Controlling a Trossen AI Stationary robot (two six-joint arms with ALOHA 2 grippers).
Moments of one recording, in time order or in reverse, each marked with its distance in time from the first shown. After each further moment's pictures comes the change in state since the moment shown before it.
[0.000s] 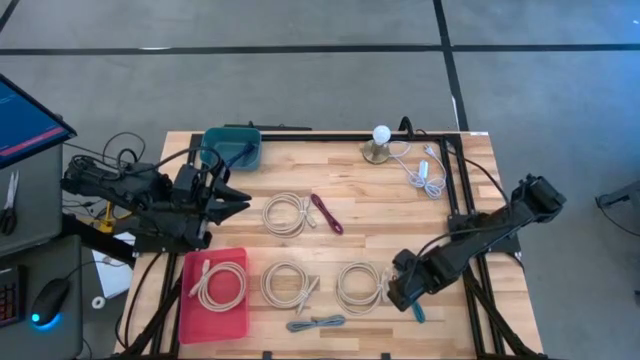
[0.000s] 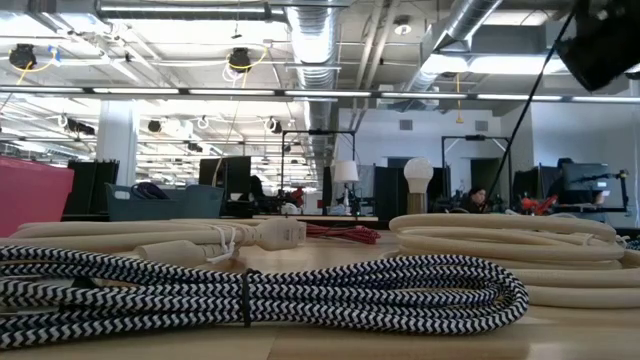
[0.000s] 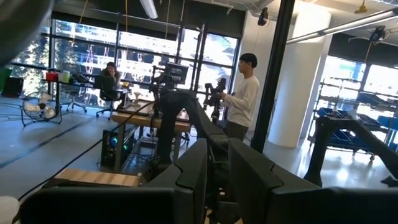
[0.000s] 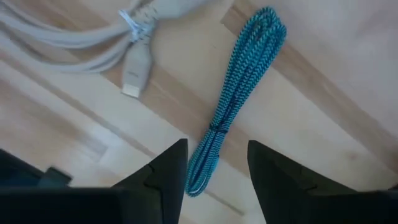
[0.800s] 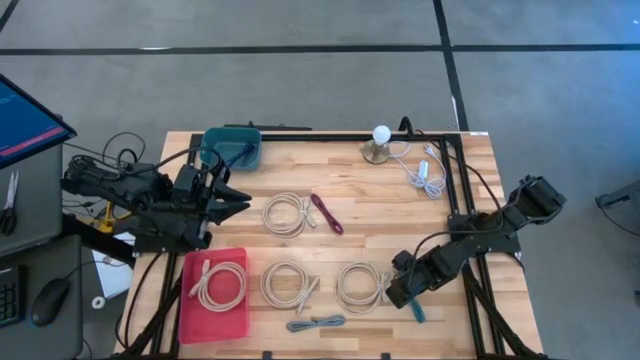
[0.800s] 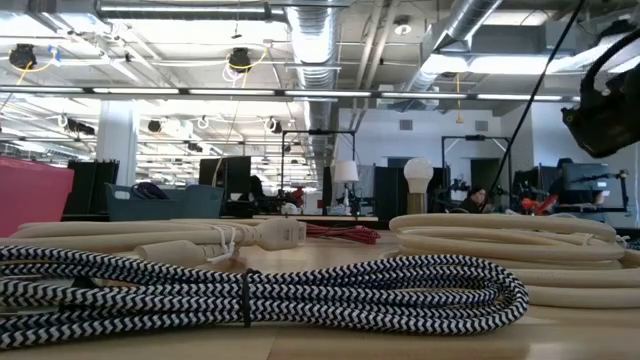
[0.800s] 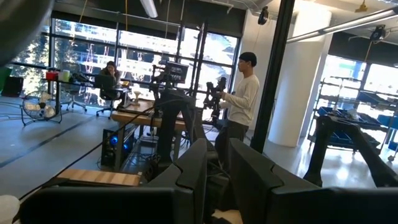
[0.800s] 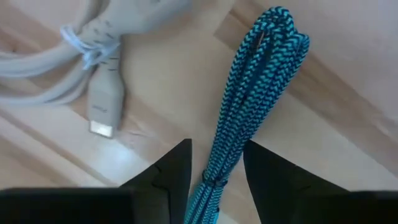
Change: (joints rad) left arm 0.000 0.000 0.000 -0.004 0.000 0.000; right arm 0.006 0.003 -0.245 0.348 0.019 0.059
